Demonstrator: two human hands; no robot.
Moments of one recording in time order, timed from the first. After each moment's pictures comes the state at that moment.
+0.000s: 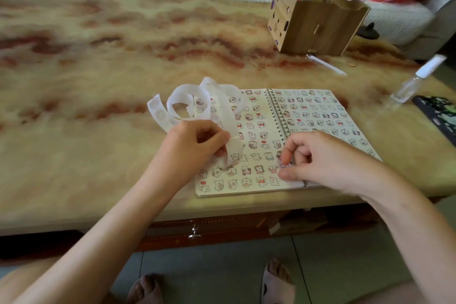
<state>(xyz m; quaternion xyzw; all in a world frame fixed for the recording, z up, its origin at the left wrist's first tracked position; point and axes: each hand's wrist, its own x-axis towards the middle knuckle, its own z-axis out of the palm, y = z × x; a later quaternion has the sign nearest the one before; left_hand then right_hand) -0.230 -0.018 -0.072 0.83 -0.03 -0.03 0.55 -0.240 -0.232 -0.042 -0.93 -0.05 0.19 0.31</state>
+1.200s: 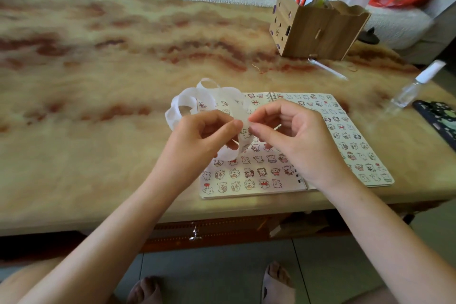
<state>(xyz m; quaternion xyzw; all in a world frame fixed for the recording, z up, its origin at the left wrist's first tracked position) -0.236 -0.021 -0.058 0.78 -0.08 0.00 0.63 -0.231 -0.193 -0.049 -0.81 -0.15 -0.05 0.56</state>
